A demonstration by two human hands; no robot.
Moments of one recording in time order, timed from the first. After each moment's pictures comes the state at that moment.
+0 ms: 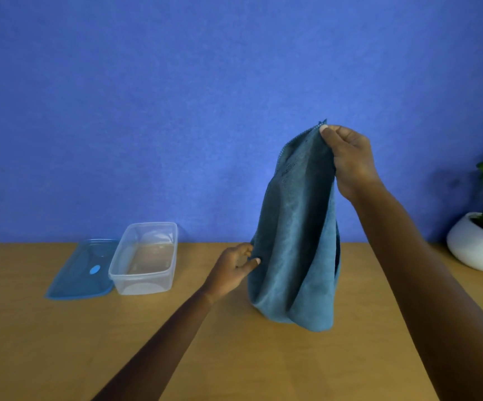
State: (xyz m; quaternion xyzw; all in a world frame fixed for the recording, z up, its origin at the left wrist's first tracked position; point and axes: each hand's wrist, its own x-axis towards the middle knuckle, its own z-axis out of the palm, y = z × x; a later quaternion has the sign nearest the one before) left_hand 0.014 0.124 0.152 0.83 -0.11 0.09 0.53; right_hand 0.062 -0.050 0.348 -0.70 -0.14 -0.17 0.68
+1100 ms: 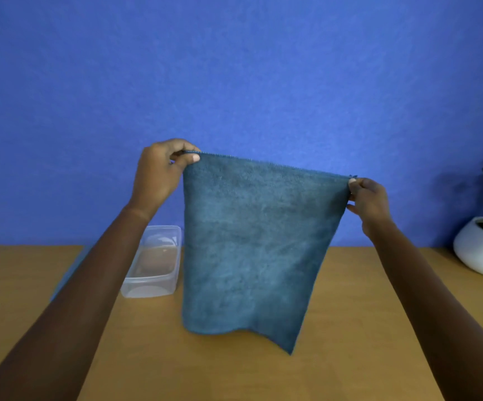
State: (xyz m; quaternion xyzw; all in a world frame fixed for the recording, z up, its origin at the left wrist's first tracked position) left_hand 0.013 0.217 0.318 0.83 -0.05 0.41 0.37; right_hand 0.098 -0.101 0.280 -0.75 0.01 -0.17 0.63
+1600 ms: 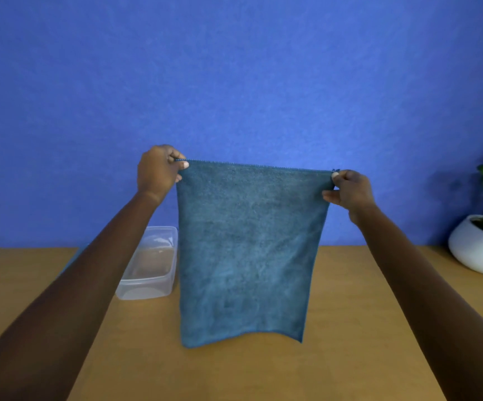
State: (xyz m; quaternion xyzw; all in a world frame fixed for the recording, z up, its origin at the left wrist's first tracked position) left_hand 0.053 0.232 0.305 0.84 0.08 0.33 0.43; right_hand 0.119 -0.091 0.289 -0.74 0.01 -0.13 0.66
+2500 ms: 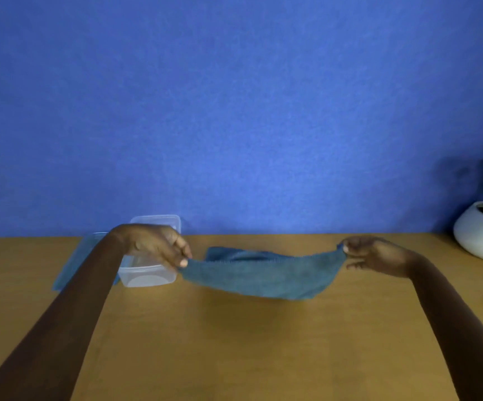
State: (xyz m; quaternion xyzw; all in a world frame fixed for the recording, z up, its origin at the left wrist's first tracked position) left_hand 0.009 0.263 0.218 0.84 -0.05 -0.33 0.44; right_hand 0.071 -0.165 0.206 -0.77 -0.08 0.27 0.58
